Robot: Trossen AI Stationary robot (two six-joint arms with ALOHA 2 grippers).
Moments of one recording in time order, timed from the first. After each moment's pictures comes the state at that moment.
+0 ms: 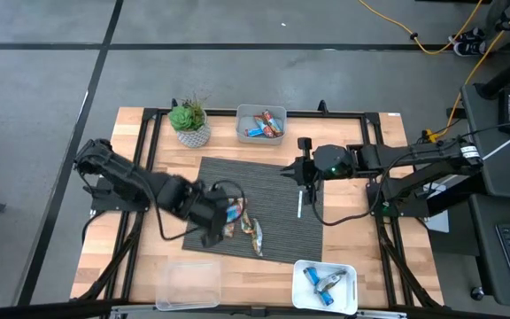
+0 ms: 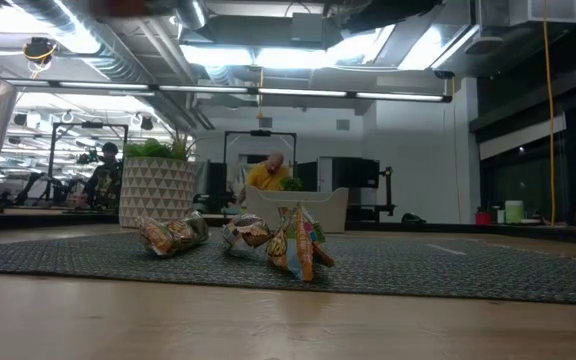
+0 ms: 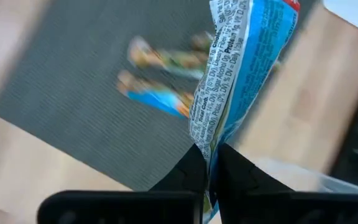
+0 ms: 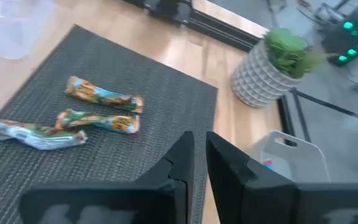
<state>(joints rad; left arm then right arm) -0.42 1.59 1.58 -1.25 -0.21 -0.84 0.09 1.28 1.12 -0.42 0.21 -0.31</state>
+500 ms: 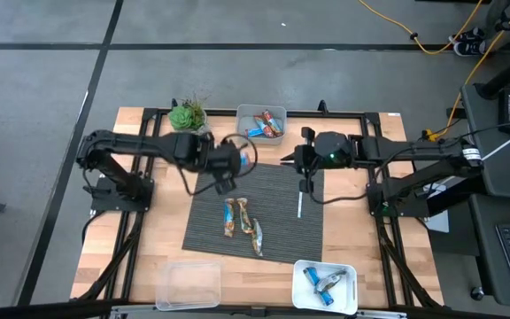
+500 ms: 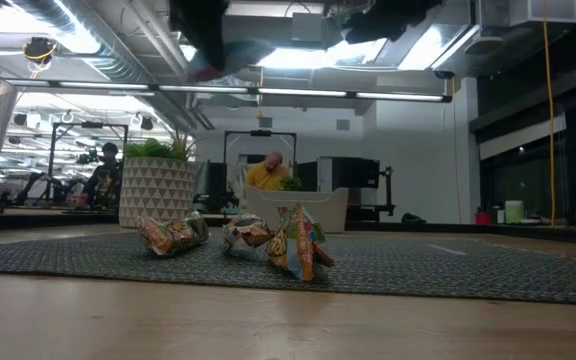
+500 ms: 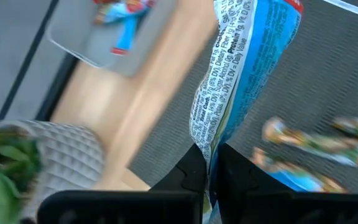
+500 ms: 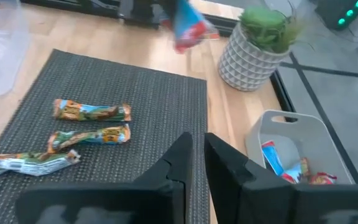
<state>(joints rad) -0.05 1.57 1.58 -1.24 -0.40 -0.45 -0.02 1.26 1.12 -0.42 0.14 -0.16</state>
